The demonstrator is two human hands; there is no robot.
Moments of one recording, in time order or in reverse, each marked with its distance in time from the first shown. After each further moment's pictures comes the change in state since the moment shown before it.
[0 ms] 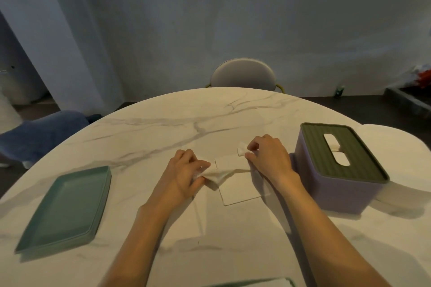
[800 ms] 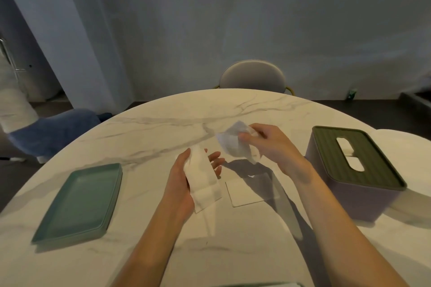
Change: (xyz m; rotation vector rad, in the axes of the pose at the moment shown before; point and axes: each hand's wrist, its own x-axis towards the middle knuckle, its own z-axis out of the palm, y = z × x) left_hand 0.002 0.053 -0.032 -1.965 0.183 -1.066; right_hand 0.002 -0.039 -0.041 0.678 -0.224 -0.055
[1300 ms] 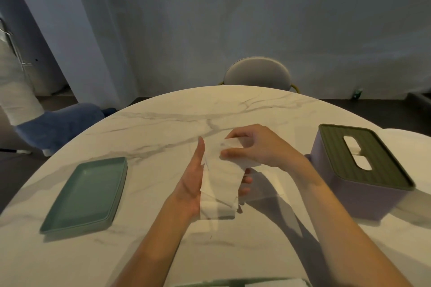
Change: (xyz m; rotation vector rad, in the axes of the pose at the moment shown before) left_hand 0.002 -0.009 0.004 0.217 -0.340 -0.285; right_hand -0.010 -0.031 0.015 -0.186 -0.260 -0.141
